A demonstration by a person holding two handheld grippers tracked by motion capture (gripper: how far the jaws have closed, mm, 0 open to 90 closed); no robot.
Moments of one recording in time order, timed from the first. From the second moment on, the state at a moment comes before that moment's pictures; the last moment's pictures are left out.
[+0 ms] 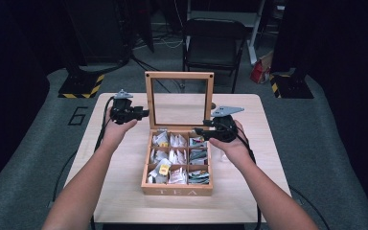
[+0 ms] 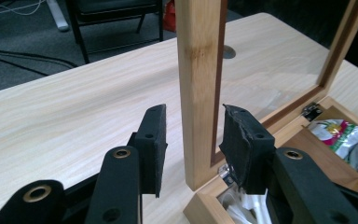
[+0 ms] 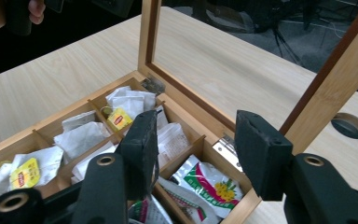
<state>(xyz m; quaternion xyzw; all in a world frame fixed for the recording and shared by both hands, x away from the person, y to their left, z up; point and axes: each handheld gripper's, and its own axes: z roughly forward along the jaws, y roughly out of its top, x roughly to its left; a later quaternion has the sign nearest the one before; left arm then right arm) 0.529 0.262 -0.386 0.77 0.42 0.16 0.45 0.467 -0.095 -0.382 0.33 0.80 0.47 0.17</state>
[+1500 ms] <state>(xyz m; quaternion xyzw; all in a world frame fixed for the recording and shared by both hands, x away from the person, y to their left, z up) 0.470 0.278 -0.374 0.77 0.40 0.17 0.46 0.412 -0.037 -0.417 0.24 0.85 0.46 0.09</state>
